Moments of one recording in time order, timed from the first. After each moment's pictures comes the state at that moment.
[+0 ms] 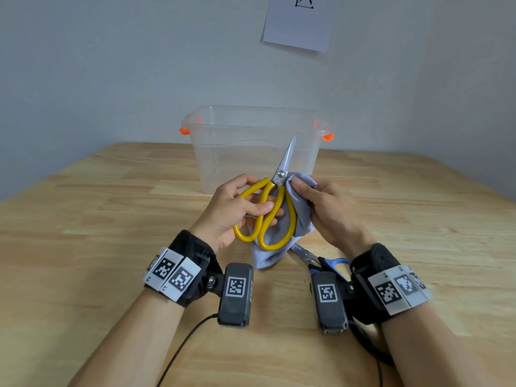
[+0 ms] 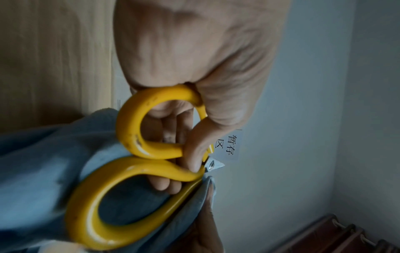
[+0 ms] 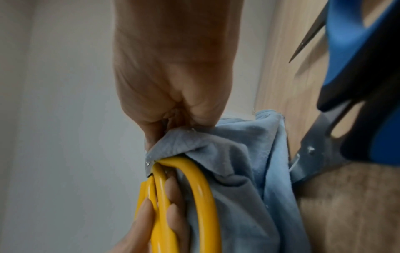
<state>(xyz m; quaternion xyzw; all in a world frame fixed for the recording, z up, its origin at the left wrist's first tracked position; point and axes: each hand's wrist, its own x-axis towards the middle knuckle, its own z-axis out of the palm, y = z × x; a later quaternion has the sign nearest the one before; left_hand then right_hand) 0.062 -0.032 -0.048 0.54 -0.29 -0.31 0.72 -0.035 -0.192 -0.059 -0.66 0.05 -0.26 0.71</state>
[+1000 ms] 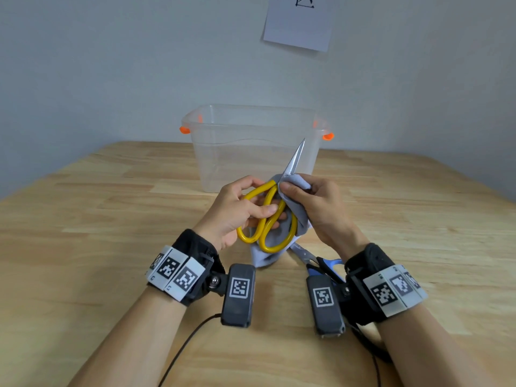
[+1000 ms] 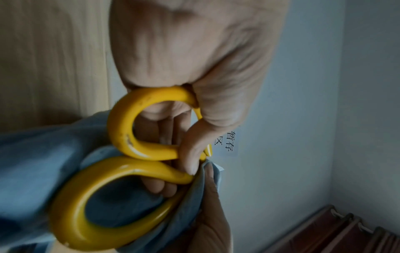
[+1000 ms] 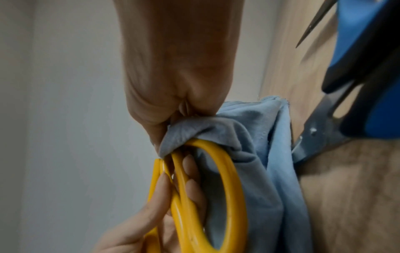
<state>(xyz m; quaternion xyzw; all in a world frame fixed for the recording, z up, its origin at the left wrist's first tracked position) 0.060 -0.034 -0.051 0.57 -0.31 -0.30 0.70 -0.034 -0.184 -0.060 -0.73 0.04 -0.33 0.60</state>
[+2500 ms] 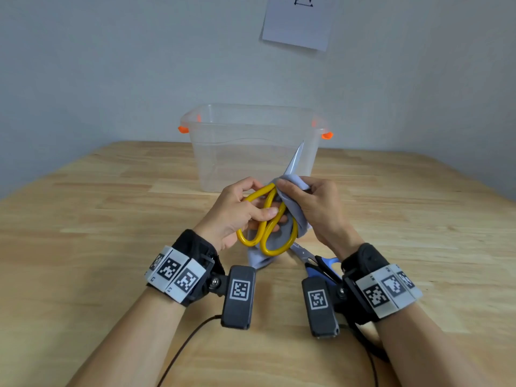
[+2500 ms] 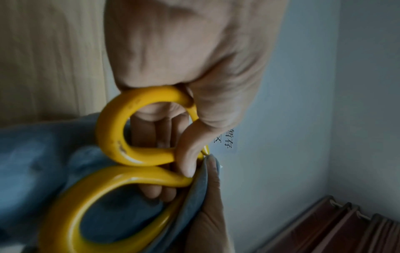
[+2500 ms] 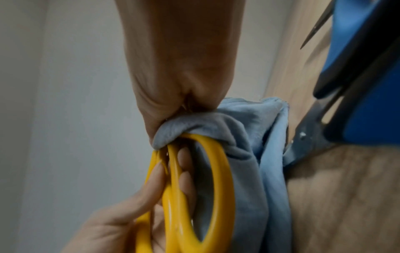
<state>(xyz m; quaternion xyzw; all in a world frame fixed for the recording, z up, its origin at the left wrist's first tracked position) 0.056 -0.035 -0.050 0.59 -0.31 -0.31 0.67 -0.033 -0.178 -0.059 -0.74 0.09 -0.36 0.56</state>
